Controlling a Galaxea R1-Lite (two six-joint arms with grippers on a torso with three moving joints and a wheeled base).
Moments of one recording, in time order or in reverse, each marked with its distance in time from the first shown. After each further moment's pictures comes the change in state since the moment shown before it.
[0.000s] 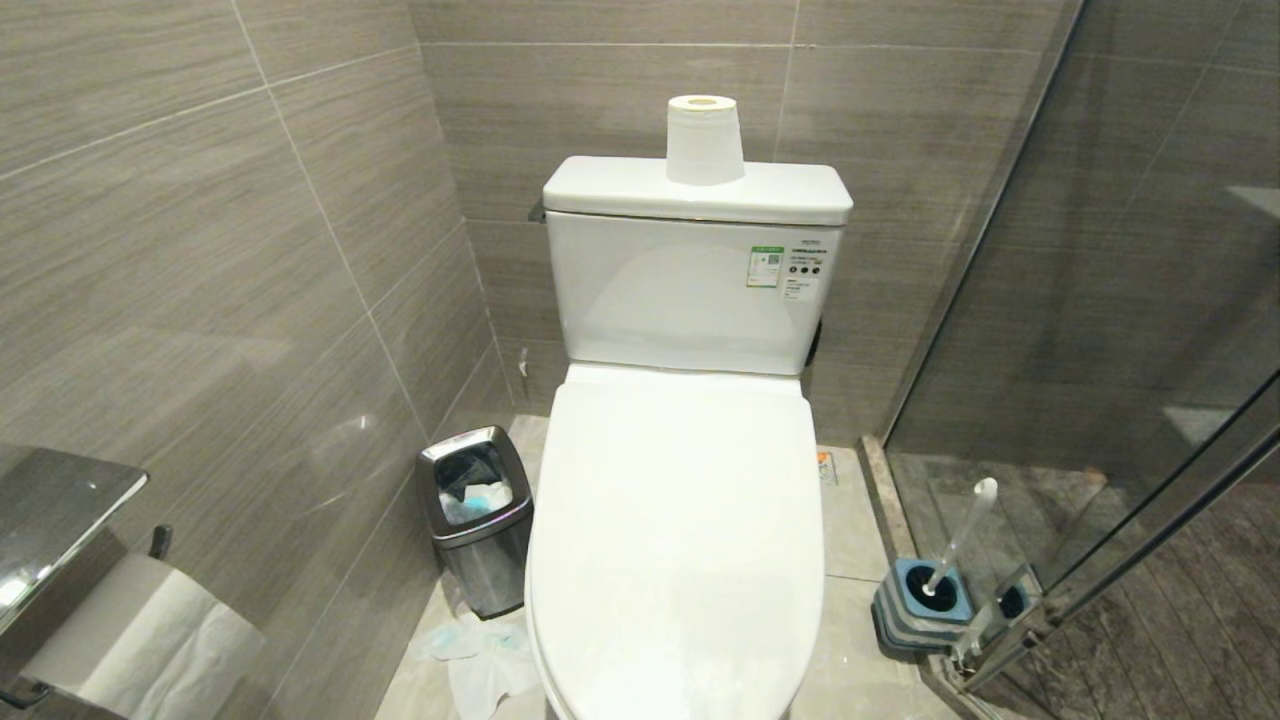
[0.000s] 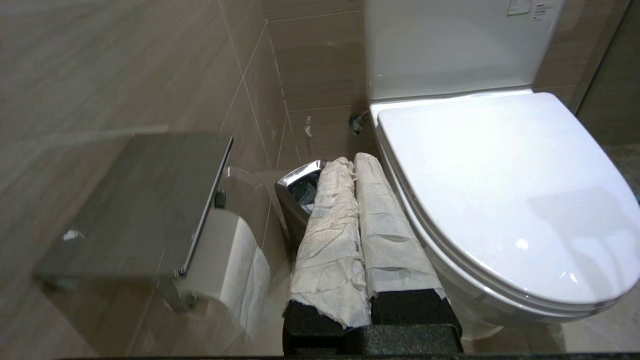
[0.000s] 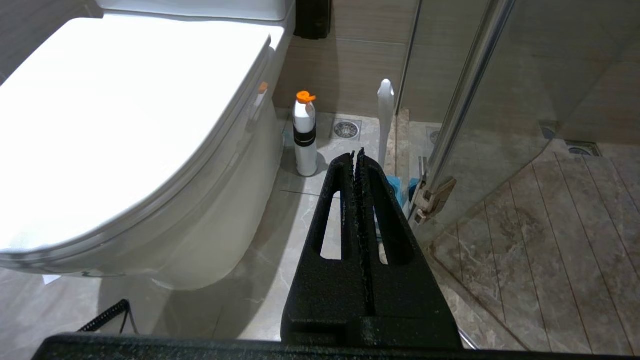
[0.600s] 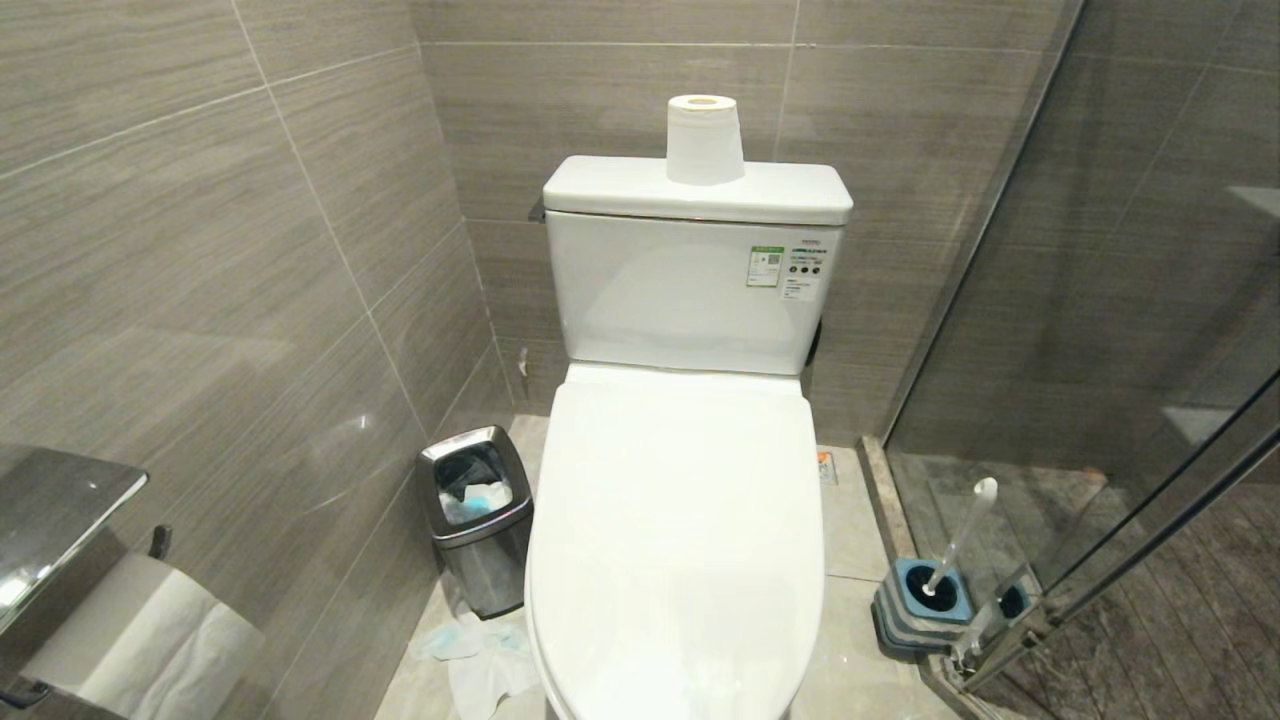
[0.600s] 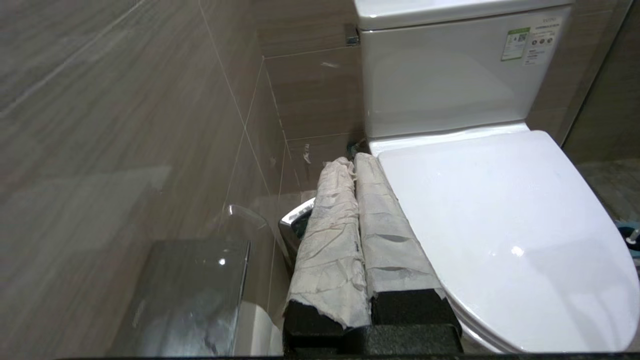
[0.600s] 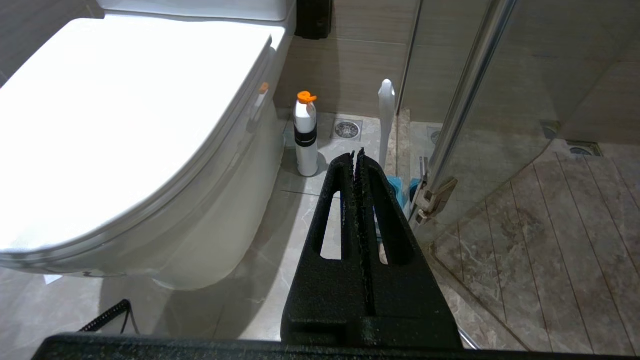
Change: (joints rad) left arm -0.005 0.382 -0.361 -0.005 -0.028 0.025; right arm 0.000 0.000 0.000 0.000 0.000 0.002
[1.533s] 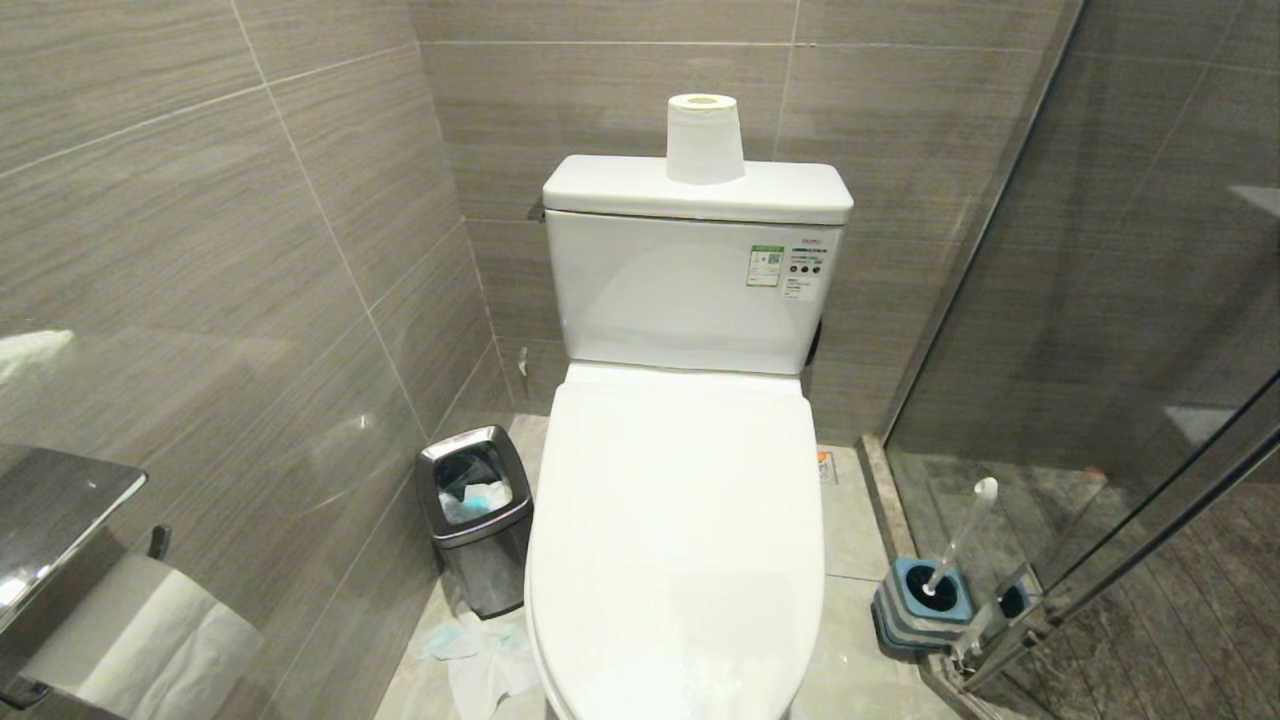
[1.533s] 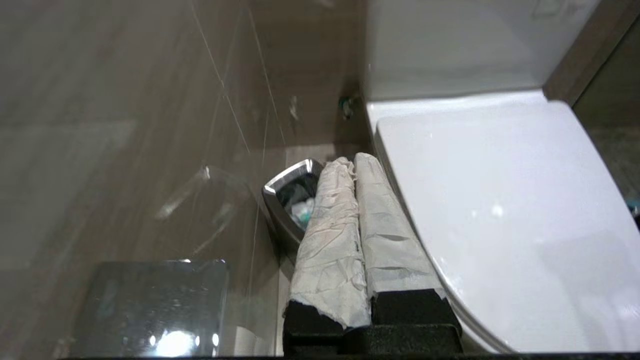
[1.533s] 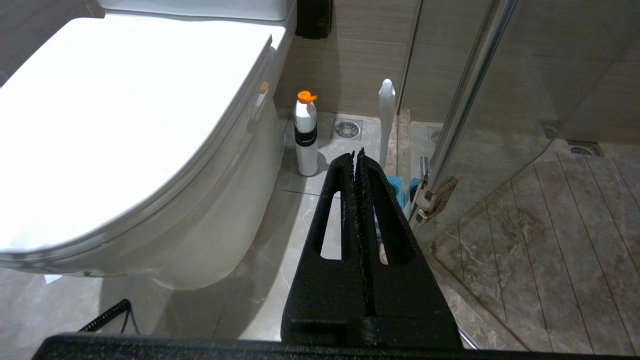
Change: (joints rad) left arm -0.013 0.315 -0.037 -0.106 0.007 -0.033; right arm 0.000 0.000 0.000 0.000 0.000 0.000
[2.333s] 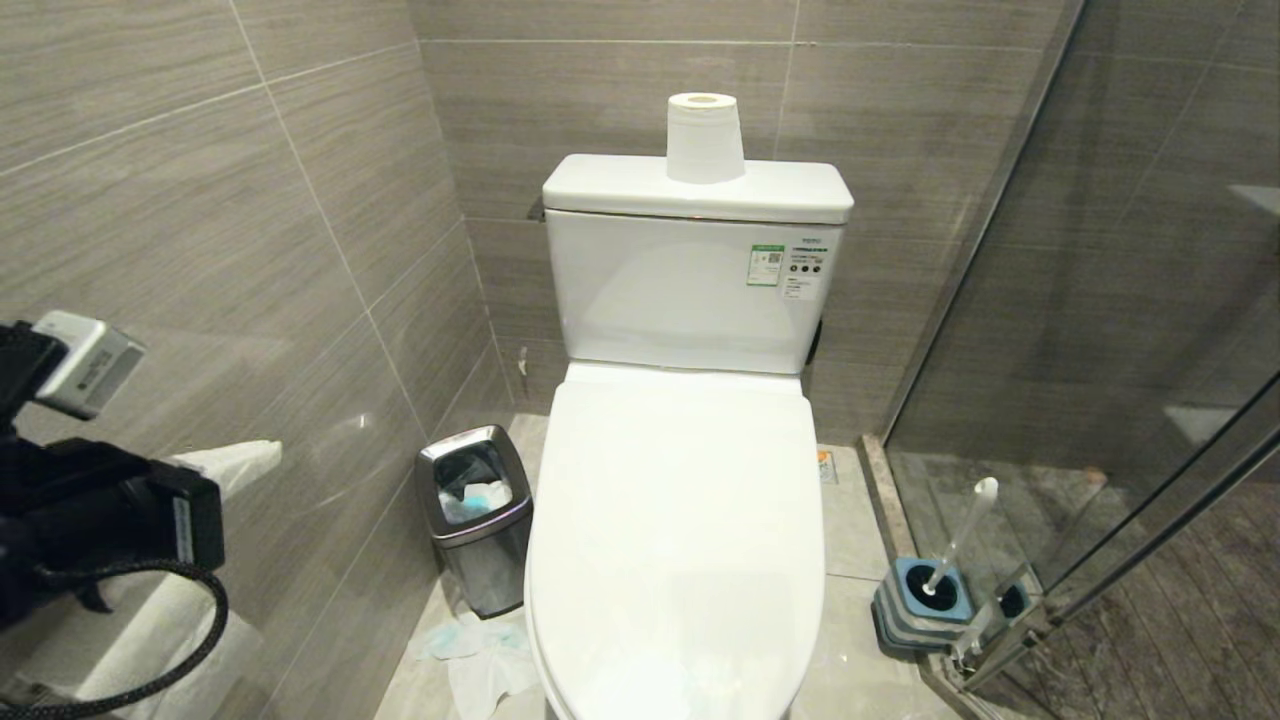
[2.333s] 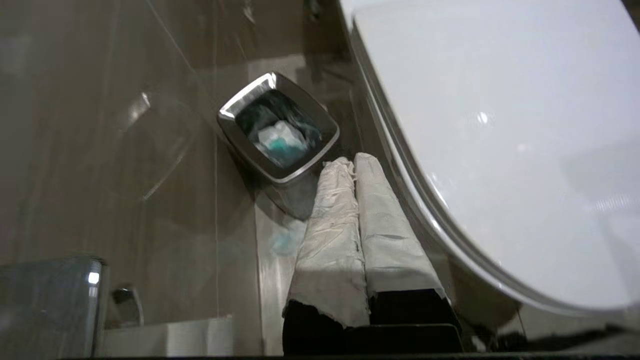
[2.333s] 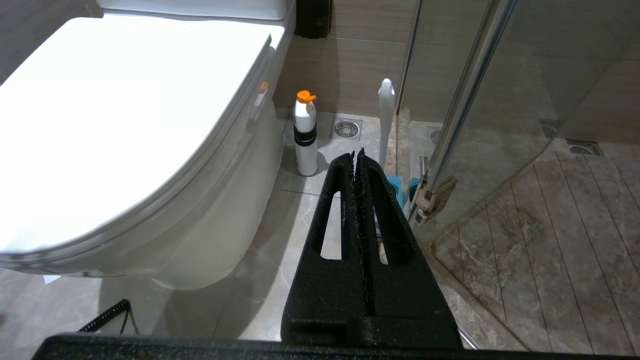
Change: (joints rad) left arm -0.066 0.252 0.199 -0.198 -0.005 0.058; right arm 0.000 0.000 0.000 0.000 0.000 0.000
